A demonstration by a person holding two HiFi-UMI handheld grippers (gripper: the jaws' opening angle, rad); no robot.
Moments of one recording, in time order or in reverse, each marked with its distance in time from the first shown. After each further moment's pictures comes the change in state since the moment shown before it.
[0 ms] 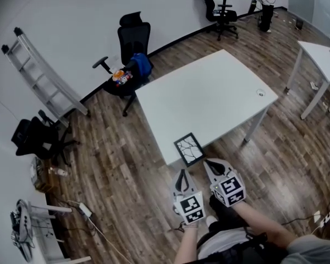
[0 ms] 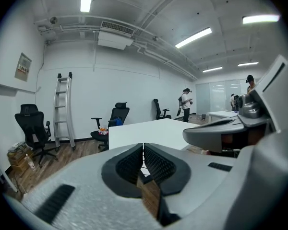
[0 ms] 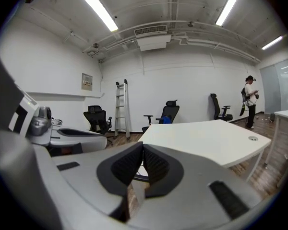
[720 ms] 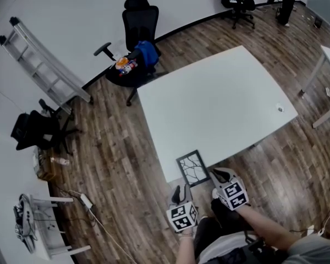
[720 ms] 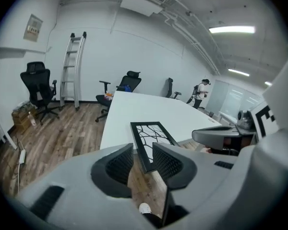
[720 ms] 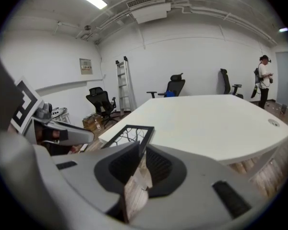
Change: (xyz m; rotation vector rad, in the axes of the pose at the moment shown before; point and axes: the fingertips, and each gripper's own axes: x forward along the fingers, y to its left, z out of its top) left arm 0.103 0.020 -0.086 -0.306 0.333 0.020; right arm 0.100 -0.094 -0.075 0.030 0.289 0.119
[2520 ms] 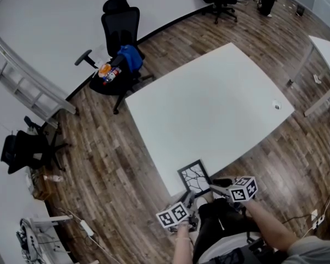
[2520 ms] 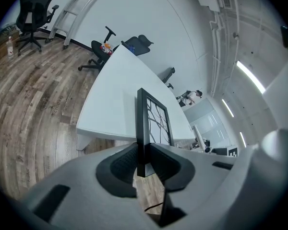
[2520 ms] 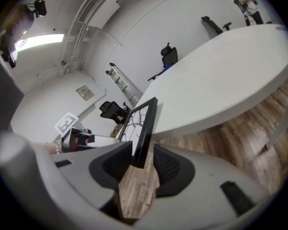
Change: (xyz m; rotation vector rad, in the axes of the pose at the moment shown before) left arm 0.064 0.011 -0.029 -0.426 0.346 -0.392; right arm 0.049 0.009 -0.043 0.458 0.105 0.349
